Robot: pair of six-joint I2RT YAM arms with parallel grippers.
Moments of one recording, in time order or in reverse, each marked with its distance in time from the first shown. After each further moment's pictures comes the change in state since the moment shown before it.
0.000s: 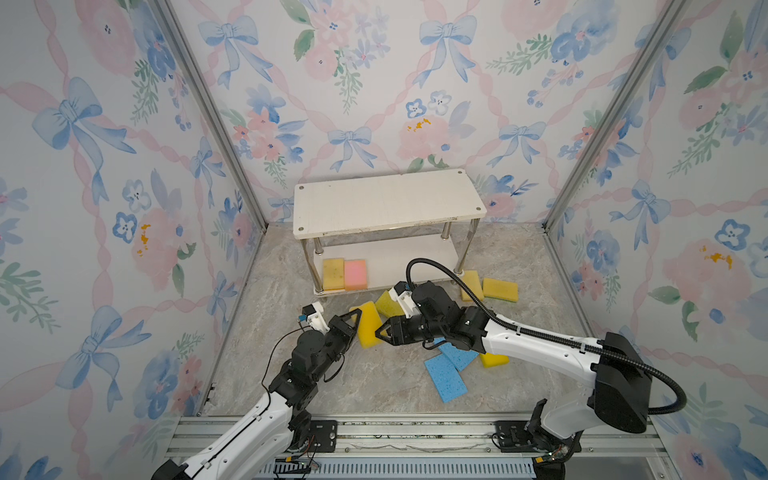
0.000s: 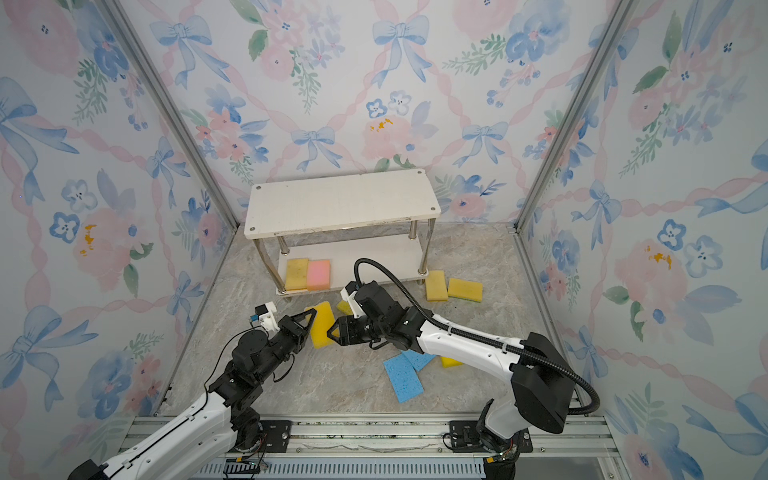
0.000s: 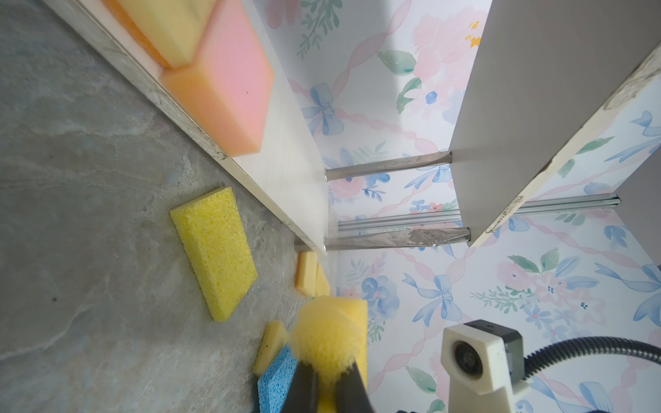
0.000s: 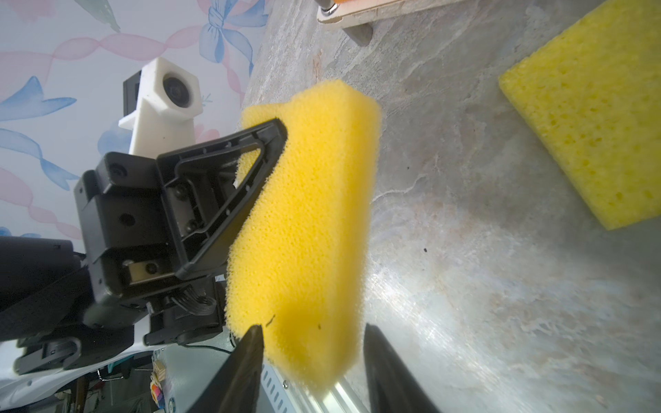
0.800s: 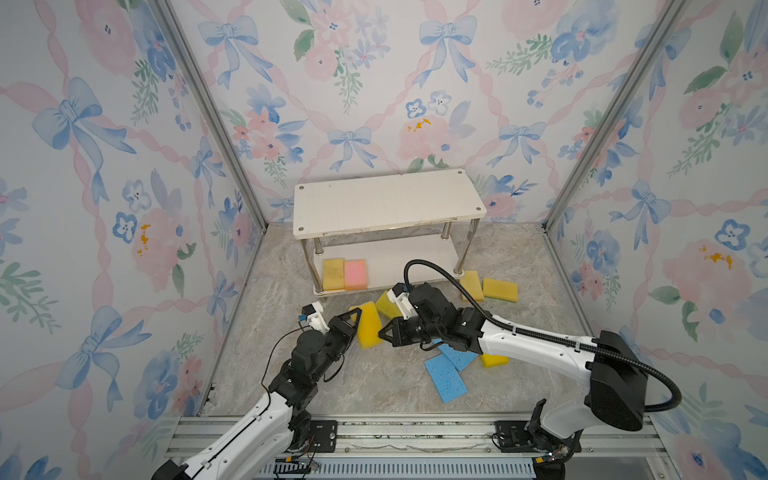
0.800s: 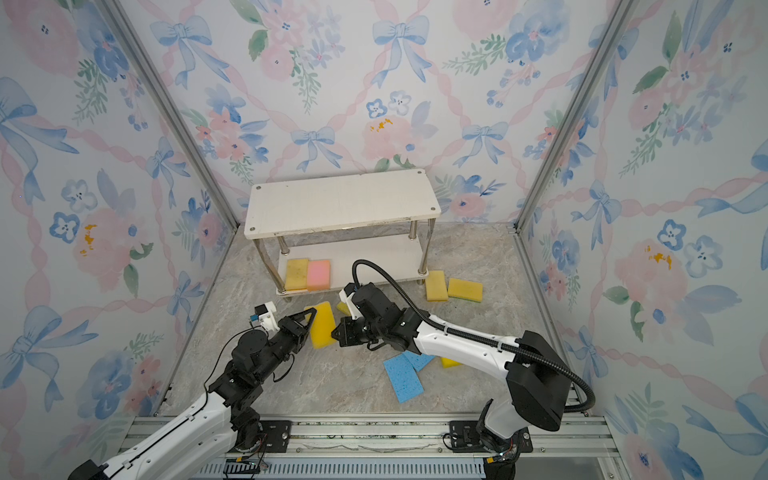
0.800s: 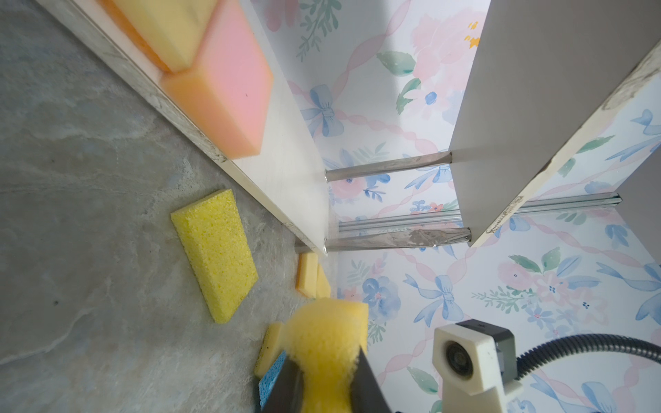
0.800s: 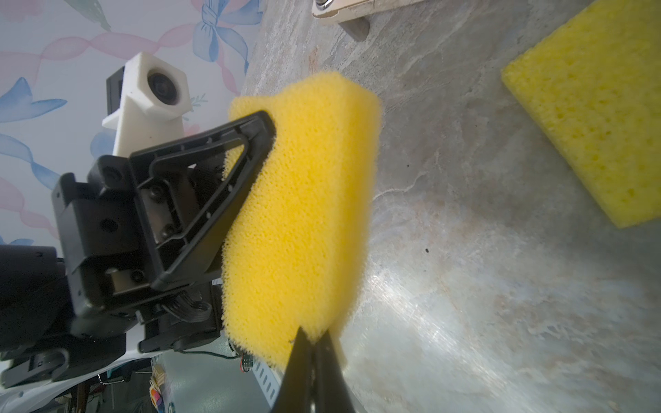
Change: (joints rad) left arm 0.012 0.000 0.000 -0.001 0.010 0.029; right arm 0.013 0.020 0.002 0.013 0.032 0.021
